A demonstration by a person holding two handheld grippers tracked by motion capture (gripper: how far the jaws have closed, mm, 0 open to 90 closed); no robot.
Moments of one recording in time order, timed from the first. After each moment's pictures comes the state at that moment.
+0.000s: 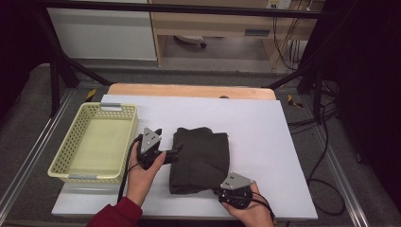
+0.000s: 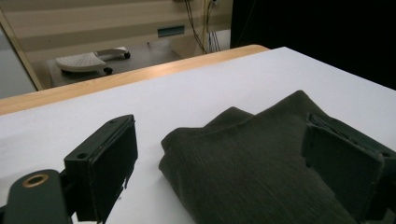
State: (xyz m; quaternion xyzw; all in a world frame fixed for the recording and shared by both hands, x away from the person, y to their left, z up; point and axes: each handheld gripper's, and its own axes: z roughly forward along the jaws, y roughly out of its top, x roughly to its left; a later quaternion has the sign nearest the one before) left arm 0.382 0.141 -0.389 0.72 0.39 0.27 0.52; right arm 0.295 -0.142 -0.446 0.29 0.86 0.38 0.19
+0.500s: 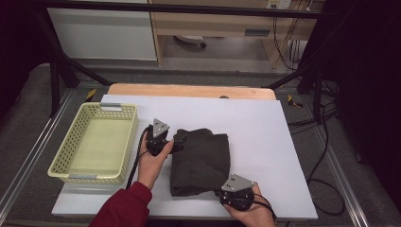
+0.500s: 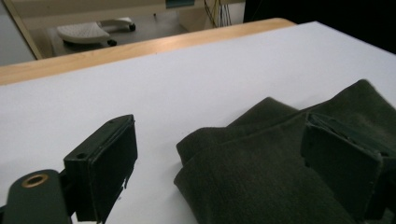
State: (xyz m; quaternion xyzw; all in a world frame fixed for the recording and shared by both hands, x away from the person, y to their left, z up) left arm 0.434 0.126 -0.414 0.73 0.42 0.25 0.47; right arm 0.290 -0.145 -0.443 0.29 0.86 0.37 0.20
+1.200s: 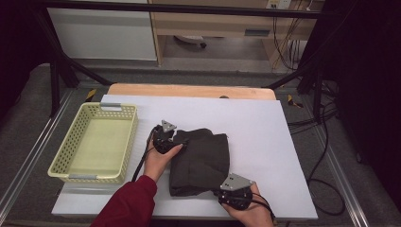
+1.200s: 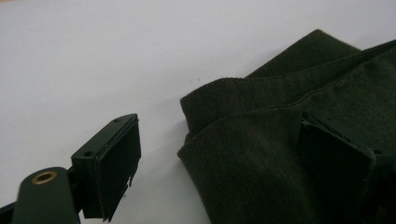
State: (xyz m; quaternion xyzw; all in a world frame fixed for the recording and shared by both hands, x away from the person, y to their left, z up) left arm 0.463 0.116 -0.451 0.77 0.46 0.20 0.39; right arm 0.292 -0.142 -0.445 0.29 0.86 0.38 0.19
